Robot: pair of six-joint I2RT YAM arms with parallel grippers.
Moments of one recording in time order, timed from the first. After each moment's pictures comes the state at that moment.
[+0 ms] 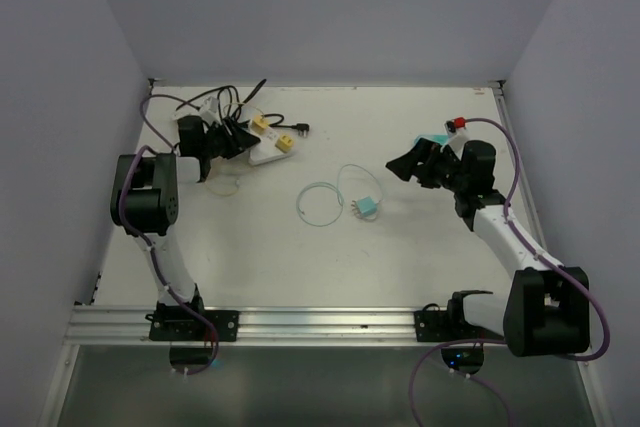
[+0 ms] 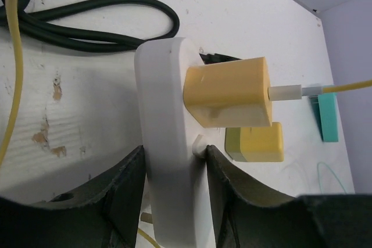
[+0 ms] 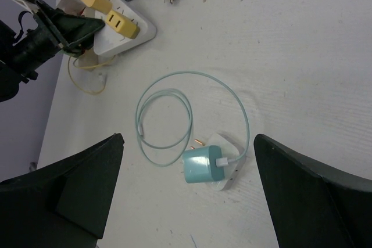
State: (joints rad) left arm 0.05 2.01 1.04 0.51 0.61 -0.57; right arm 0.04 1.21 0.66 0.13 -0.55 0.52
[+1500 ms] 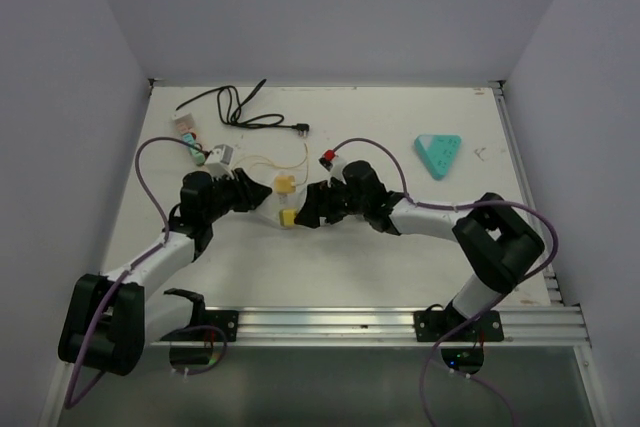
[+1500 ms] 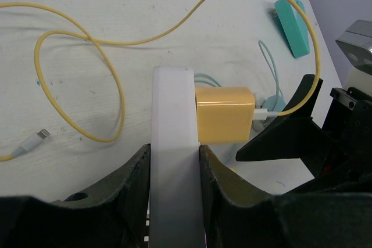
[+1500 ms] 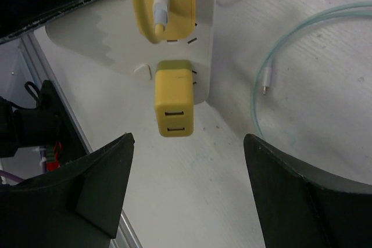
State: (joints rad) left arm -0.21 1.13 0.40 0.37 0.39 -0.52; right arm 0.75 1.64 0.81 0.27 -0.38 0.53
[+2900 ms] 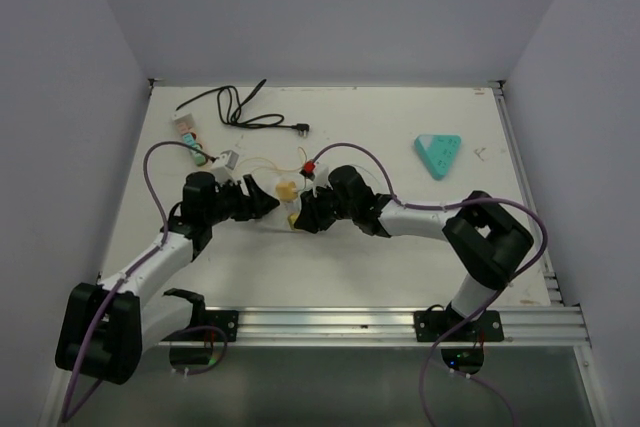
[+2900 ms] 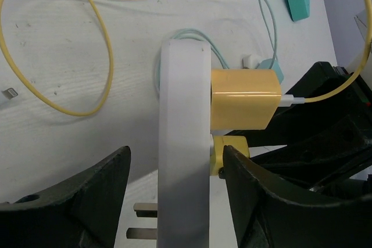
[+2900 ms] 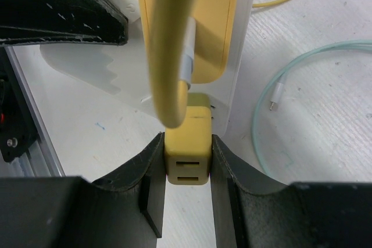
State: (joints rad) left arm -0.22 1.07 0.42 0.15 0.45 -0.53; right arm 0.83 1.71 0.87 0.25 -0.33 0.30
